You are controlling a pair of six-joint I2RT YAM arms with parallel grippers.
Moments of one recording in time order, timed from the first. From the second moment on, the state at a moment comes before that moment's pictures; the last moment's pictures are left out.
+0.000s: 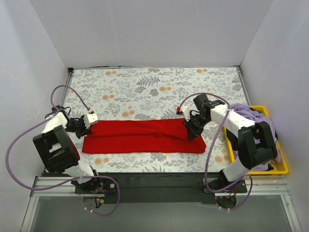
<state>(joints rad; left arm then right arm) 0.50 1.55 0.94 -0.91 0.69 1.67 0.39 1.56 1.01 -0.85 -0.53 -0.52</state>
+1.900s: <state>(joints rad) -0.23 1.39 1.04 -0.62 0.86 0.88 0.20 1.55 1.07 -0.96 -0.67 -0.54</state>
